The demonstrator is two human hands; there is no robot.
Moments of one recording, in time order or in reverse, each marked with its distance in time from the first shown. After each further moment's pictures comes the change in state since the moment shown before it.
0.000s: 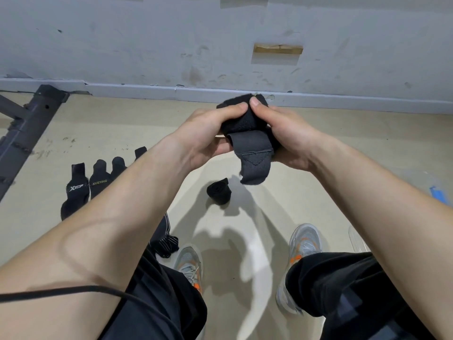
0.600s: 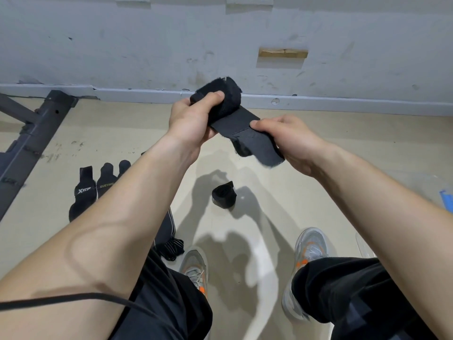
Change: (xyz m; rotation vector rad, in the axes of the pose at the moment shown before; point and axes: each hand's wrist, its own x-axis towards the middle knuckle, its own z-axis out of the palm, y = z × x) left_hand 0.011 0.011 -0.021 -0.087 0.320 0.184; right_hand 0.002 0.002 0.003 -0.258 0.104 -0.051
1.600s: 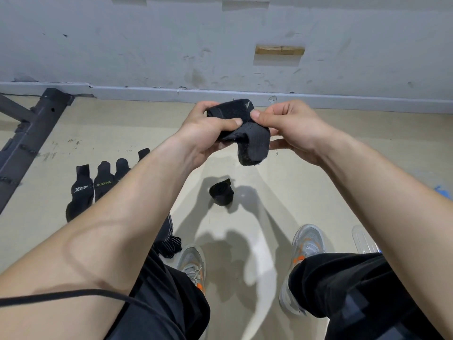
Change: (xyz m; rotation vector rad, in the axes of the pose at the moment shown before) left_hand -0.007 -0.018 0.010 0.118 -0.153 -0.119; right_hand -0.002 -0.006 -0.018 -0.006 -0.020 -0.070
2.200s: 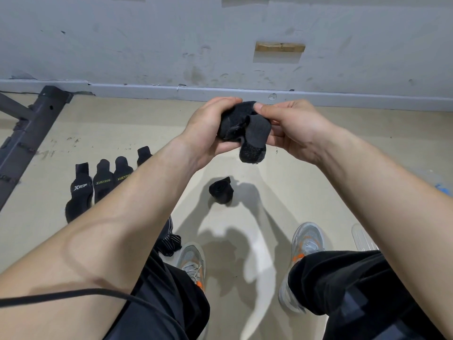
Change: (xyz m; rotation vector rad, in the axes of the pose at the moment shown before) left_hand -0.014 0.006 0.012 -0.038 -0.061 -0.022; right_hand -0.004 -0.008 0.010 0.291 0.104 0.148
